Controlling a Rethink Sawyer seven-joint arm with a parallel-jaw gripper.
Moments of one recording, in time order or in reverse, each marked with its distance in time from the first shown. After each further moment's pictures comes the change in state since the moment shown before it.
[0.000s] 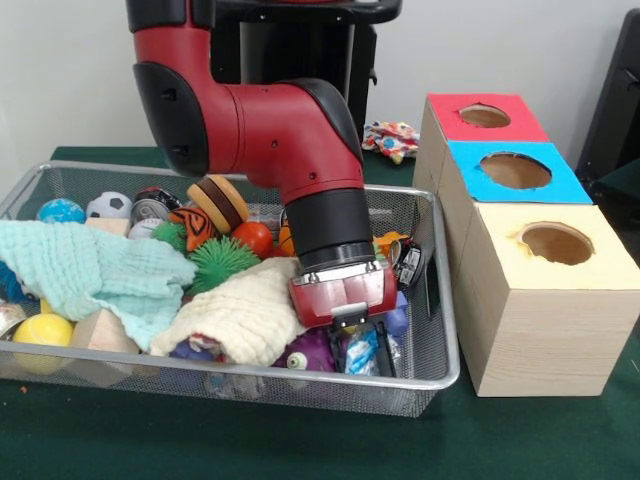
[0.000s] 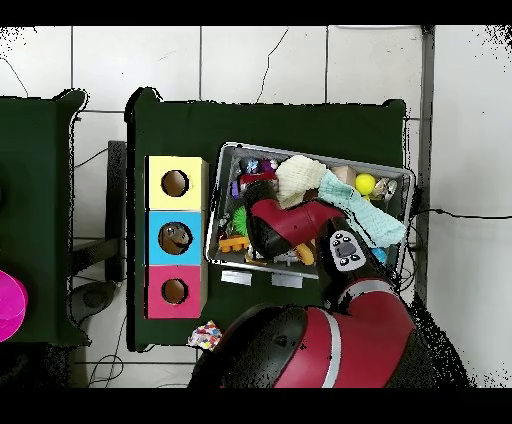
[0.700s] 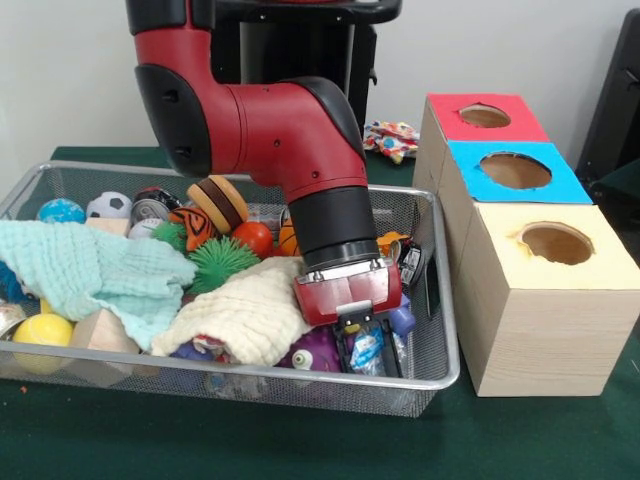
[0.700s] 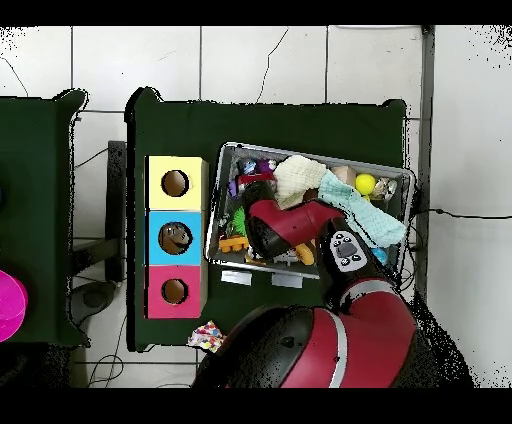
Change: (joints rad) arm -0.007 -0.003 0.016 0.010 -0.003 0.002 0.000
